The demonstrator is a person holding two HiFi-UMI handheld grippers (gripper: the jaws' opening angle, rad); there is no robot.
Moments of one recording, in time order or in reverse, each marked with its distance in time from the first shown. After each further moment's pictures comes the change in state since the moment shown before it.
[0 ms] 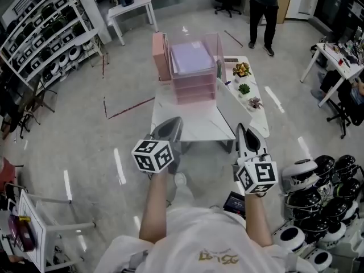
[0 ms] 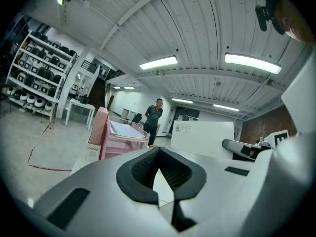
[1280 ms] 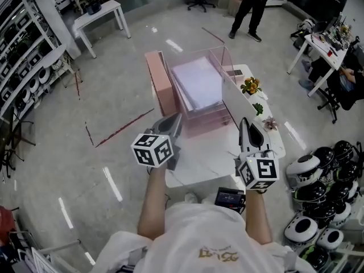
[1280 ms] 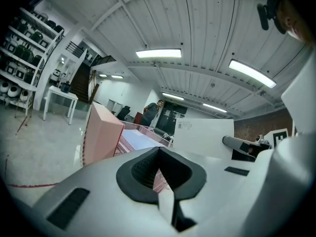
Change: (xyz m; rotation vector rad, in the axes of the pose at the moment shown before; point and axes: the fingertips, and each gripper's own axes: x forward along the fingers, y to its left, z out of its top) left arm 0.165 0.208 0.080 -0.022 0.093 -0.218; right arm 0.244 0.009 -0.018 -0.089 0.016 -0.261
